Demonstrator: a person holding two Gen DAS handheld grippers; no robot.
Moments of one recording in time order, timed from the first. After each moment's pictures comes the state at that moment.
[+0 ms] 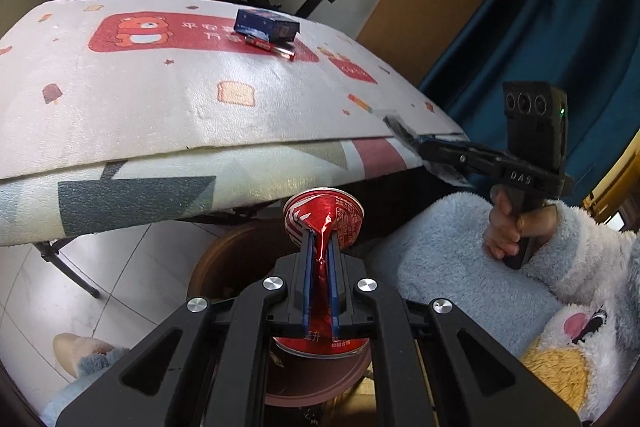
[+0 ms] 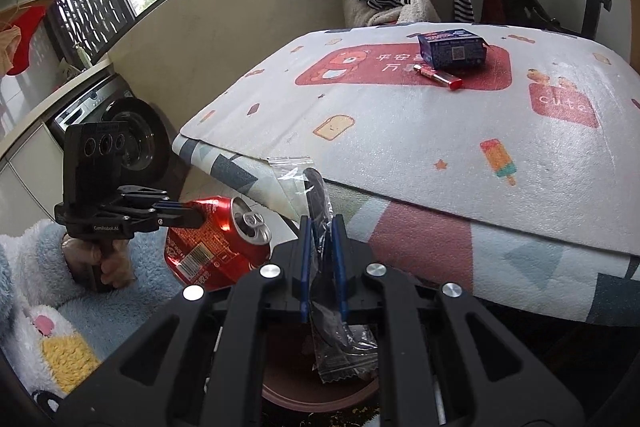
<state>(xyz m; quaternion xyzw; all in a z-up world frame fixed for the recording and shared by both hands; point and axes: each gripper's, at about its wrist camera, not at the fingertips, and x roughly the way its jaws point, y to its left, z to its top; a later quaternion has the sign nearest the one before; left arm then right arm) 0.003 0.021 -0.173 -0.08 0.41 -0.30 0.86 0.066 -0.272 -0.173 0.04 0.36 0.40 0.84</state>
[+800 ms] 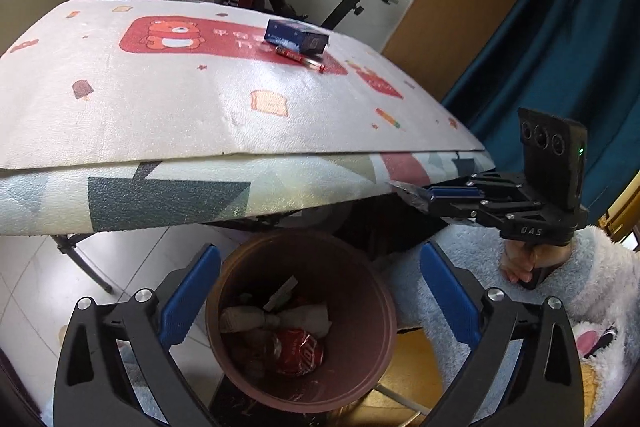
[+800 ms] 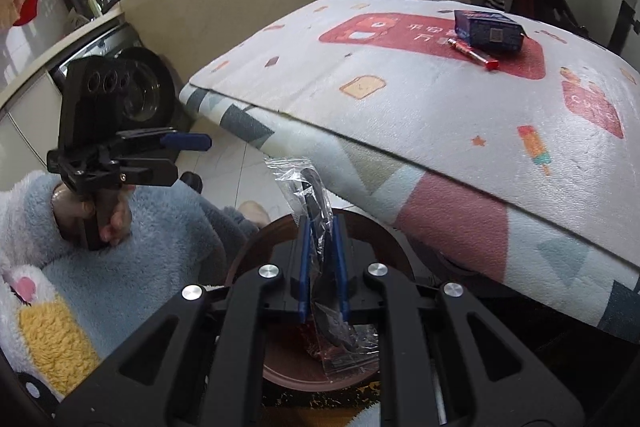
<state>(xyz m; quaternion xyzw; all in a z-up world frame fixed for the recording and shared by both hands) 0.004 0.032 -0.173 -0.09 0.40 -0.25 0.87 0.062 -0.241 -0.184 -0.04 0.39 0.42 0.82</state>
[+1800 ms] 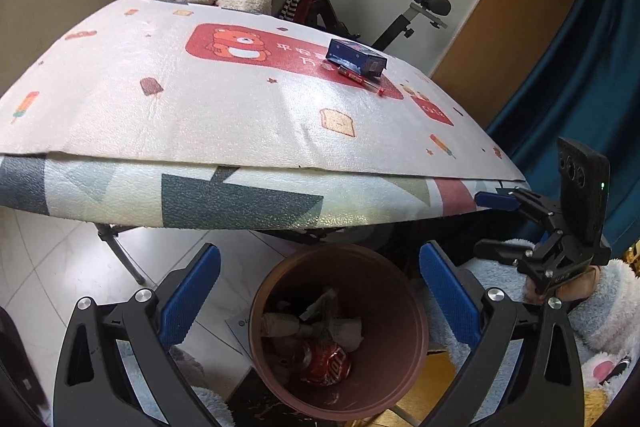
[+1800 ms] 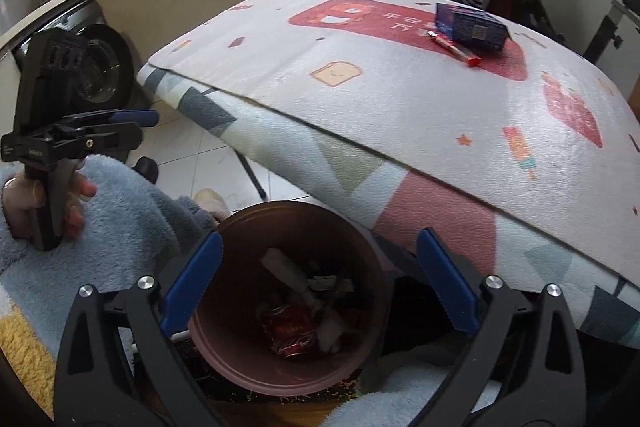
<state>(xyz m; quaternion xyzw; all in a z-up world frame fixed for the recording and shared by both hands) 0.003 0.062 -0.170 -0.11 0.39 -0.16 0.90 0.055 -0.223 -0.193 -0.08 0.40 0.34 0.85</state>
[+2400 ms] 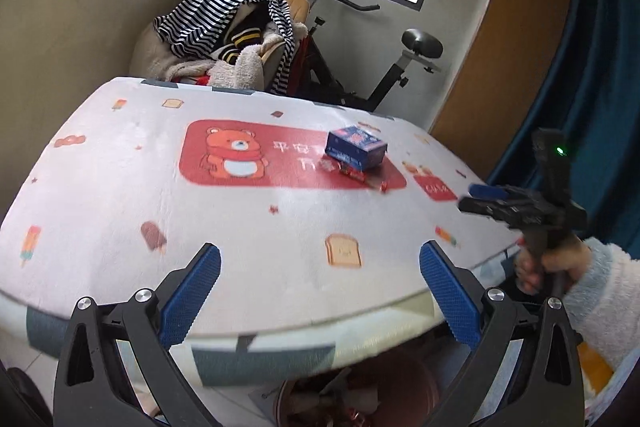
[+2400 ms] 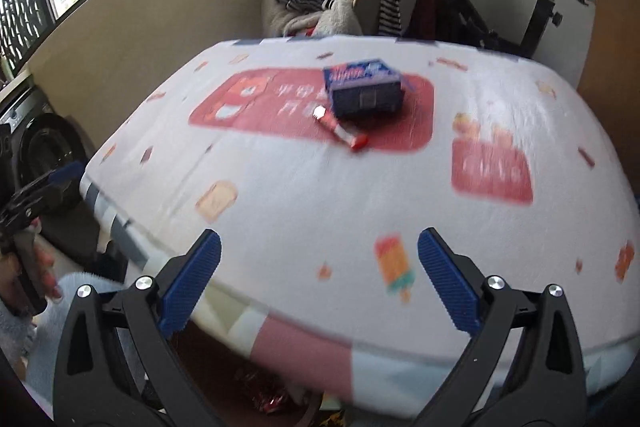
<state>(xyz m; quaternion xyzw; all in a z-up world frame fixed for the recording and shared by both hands) 0.077 0.073 -0.094 -0.09 0.31 -0.16 0.93 0.176 -0.257 -0.135 -0.01 0.36 0.26 0.89</state>
